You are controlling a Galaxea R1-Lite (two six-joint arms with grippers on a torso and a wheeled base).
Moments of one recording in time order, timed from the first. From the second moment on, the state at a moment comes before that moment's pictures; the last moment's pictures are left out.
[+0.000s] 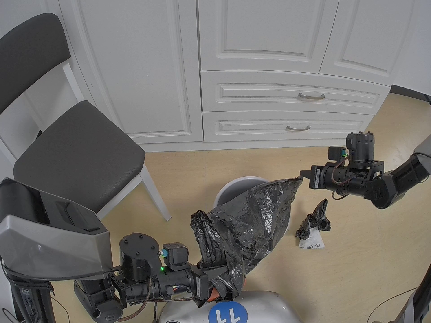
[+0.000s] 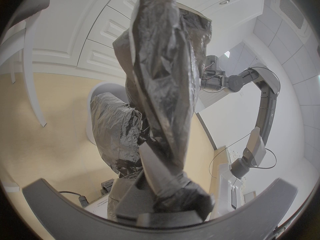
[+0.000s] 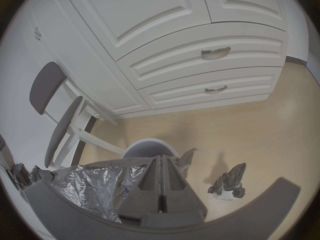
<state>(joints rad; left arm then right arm) -0.72 2.19 -0.29 -1.54 -0.35 -0.40 0.23 1.97 -0.95 -0.62 0.22 0.19</state>
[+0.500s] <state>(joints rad) -0.71 2.17 -0.29 -1.54 -0.35 -0.40 0.42 2.32 -1.04 -0.85 0.13 0.37</state>
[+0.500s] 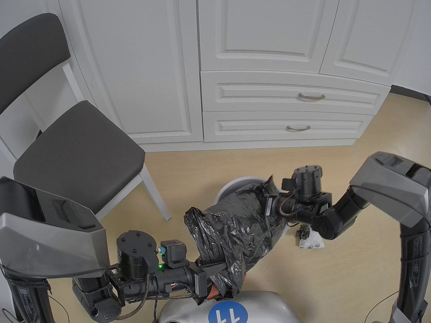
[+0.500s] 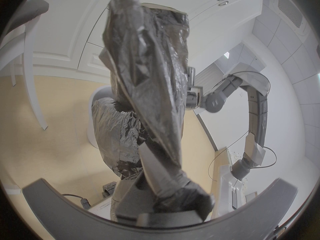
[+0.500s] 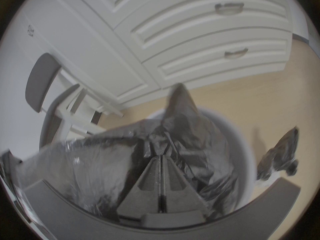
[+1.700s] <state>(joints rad) -0.71 2.19 -0.39 -1.54 -0.19 -0.40 0.38 2.26 -1.05 -0.89 0.13 0.47</state>
